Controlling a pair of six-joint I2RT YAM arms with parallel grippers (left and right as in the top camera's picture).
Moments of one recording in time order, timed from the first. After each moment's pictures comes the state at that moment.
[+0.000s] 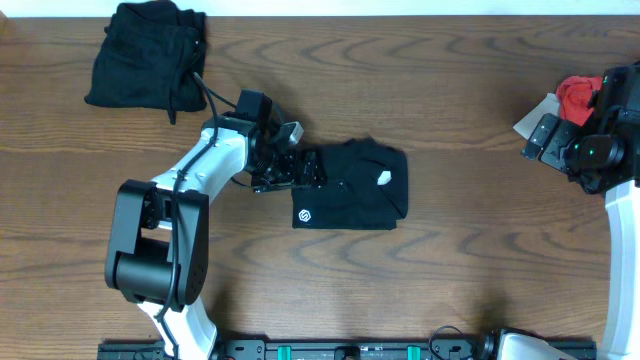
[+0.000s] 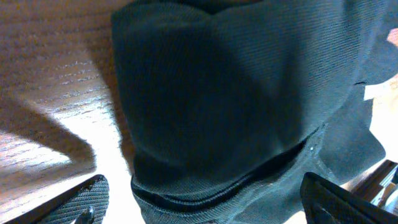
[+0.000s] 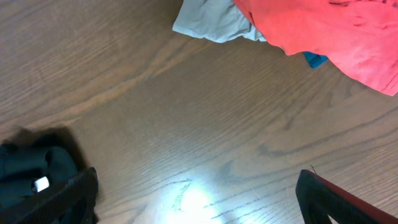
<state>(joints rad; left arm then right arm) -0.23 1.91 1.20 -0.73 0.58 -0.15 -0.20 1.37 1.44 -1.19 0.10 0.32</state>
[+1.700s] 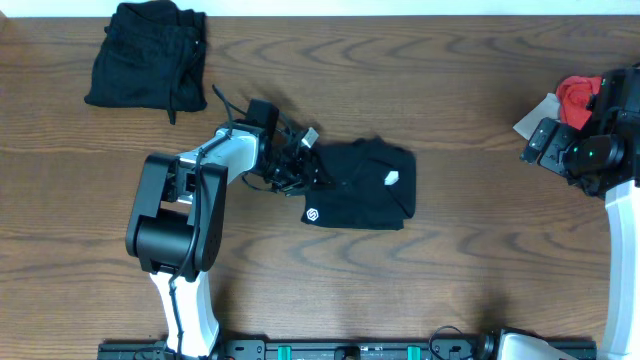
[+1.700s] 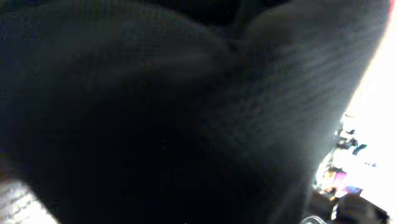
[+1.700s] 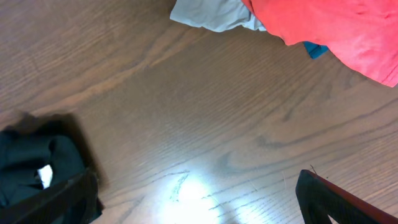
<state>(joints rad) -0.24 2.07 1.20 -0.59 0.89 -0.16 -0.20 1.37 1.44 -1.22 0.10 0.32</state>
